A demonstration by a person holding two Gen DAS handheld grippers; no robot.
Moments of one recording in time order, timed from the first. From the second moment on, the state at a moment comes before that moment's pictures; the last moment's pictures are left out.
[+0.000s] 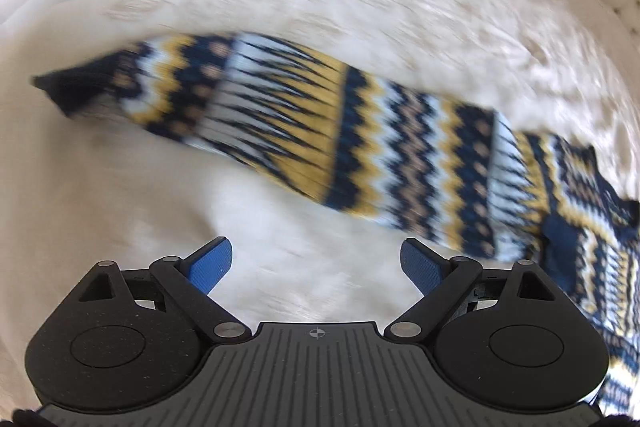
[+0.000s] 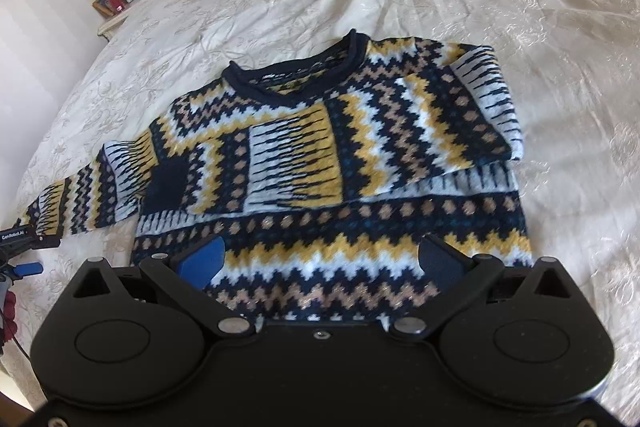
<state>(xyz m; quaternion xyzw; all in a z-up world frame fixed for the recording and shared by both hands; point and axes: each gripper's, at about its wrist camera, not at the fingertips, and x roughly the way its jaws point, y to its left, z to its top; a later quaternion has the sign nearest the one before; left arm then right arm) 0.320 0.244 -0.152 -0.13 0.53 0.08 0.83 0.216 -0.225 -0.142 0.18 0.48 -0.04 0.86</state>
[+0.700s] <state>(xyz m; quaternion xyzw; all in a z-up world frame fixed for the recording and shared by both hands) 0.360 0.384 -0.146 -0.26 0.46 0.16 0.83 0.211 -0.143 -0.119 0.16 0.48 -0.02 0.86</state>
